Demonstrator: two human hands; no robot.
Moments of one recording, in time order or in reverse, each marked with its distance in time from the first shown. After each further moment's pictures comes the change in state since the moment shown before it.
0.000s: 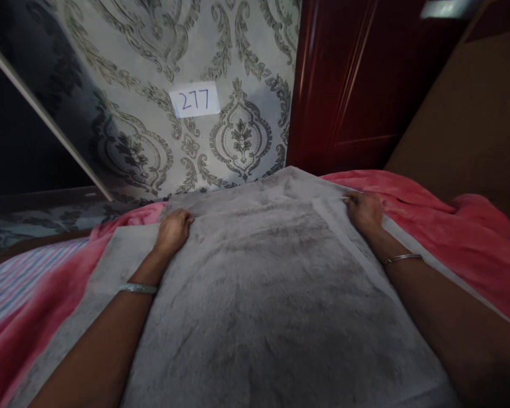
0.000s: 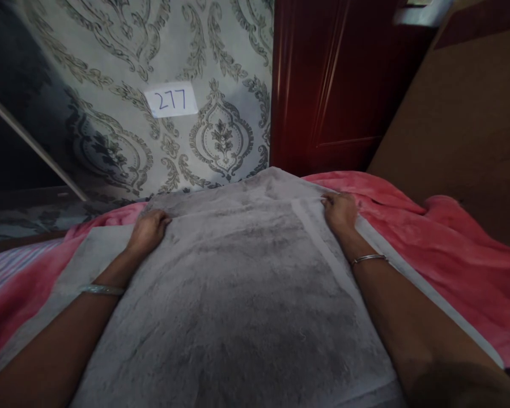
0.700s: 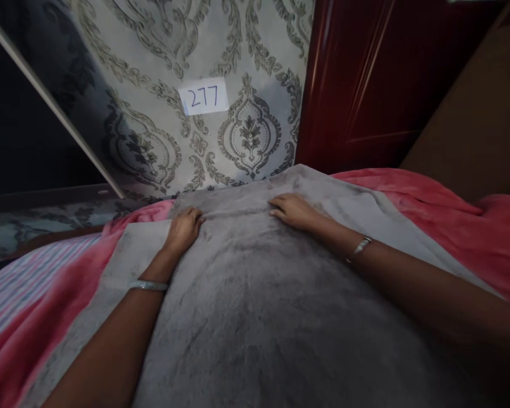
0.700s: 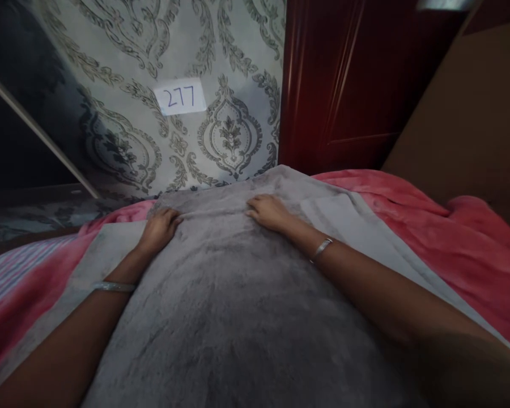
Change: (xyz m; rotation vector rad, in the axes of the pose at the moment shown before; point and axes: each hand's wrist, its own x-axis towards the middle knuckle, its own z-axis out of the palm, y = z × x) left_hand -0.001 -0.002 0.008 -0.015 -0.015 0.034; right_hand -0.030 -0.176 0.022 0.096 -0.438 -0.802
